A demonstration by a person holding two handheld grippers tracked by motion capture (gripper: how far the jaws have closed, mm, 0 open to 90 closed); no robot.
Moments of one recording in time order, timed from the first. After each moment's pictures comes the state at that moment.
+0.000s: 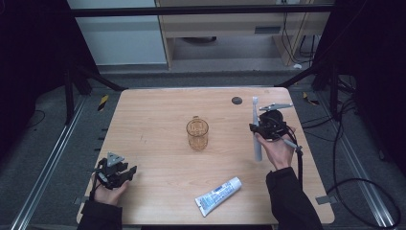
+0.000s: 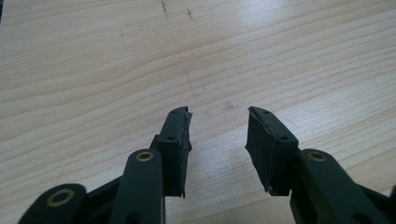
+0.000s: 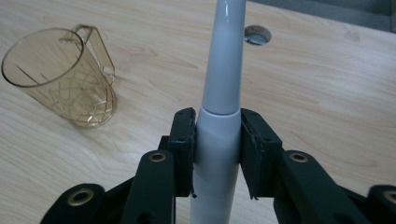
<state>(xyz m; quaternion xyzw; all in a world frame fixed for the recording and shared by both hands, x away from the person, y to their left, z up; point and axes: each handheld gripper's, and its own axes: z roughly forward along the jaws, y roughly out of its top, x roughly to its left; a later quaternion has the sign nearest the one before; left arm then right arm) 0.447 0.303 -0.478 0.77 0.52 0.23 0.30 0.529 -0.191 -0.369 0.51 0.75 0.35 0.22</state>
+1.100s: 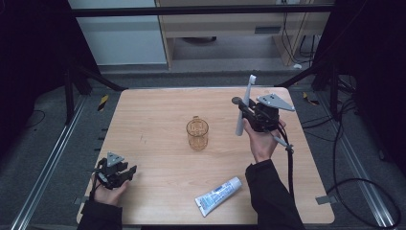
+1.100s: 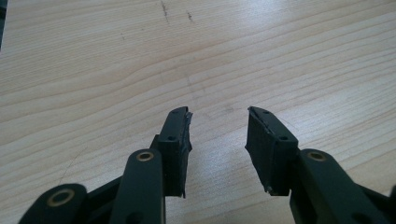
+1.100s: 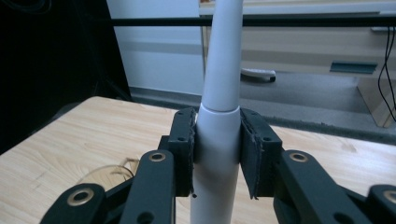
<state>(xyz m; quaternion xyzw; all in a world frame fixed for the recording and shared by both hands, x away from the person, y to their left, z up) 0.447 0.302 -0.477 0.76 0.51 0.24 0.31 0.520 -0.153 -0.335 0.47 0.64 0.52 0.32</state>
